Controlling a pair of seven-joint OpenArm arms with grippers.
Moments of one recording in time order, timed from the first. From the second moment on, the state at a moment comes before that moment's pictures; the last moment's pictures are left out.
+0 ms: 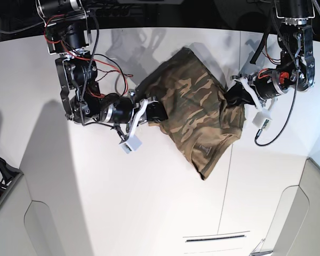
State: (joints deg) left arm 8.2 -20.9 -12.6 85.1 -43.3 -34.4 54.6; right arm 8.6 0.1 -8.1 73.7 42.9 33.7 -60.7
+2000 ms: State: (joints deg) left arm 1.0 -20.8 -12.6 85.0 -43.2 -27.6 50.8; right arm -8.2 -0.1 1.9 100.3 43.1 33.7 -57.9
